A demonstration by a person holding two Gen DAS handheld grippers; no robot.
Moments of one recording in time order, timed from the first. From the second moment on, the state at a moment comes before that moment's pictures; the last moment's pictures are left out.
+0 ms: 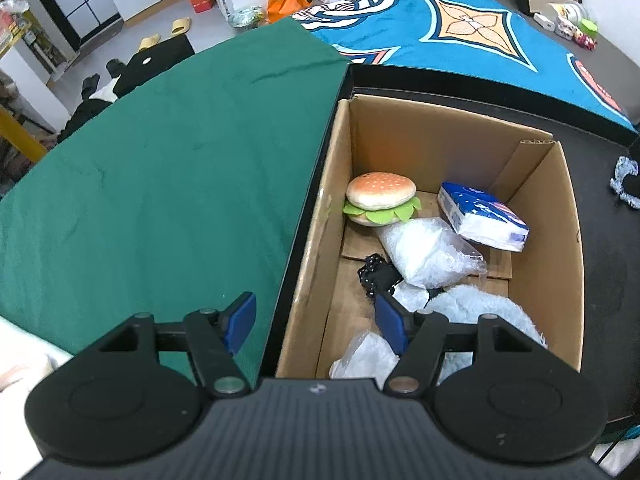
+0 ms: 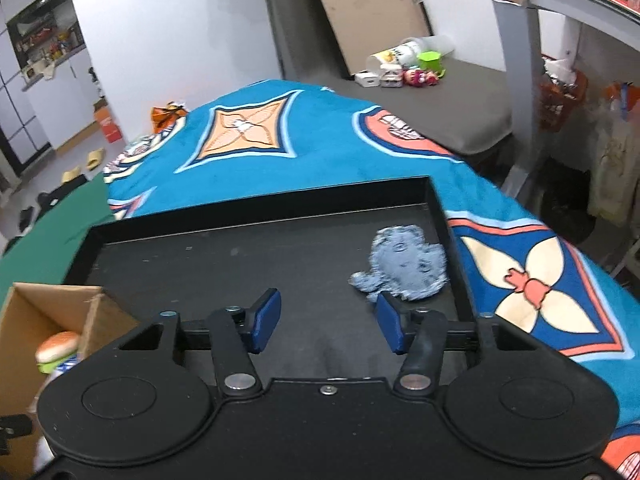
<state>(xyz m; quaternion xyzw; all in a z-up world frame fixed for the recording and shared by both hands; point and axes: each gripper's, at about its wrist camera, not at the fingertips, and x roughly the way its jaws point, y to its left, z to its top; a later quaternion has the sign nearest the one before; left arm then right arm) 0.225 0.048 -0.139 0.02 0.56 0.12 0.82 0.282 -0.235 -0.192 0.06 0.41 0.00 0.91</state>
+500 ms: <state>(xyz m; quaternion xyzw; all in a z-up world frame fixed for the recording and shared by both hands) 0.243 0.047 -0.148 0.03 0.56 0.13 0.82 0.296 -0.246 -0.222 0.04 0.40 -0.03 0.91</state>
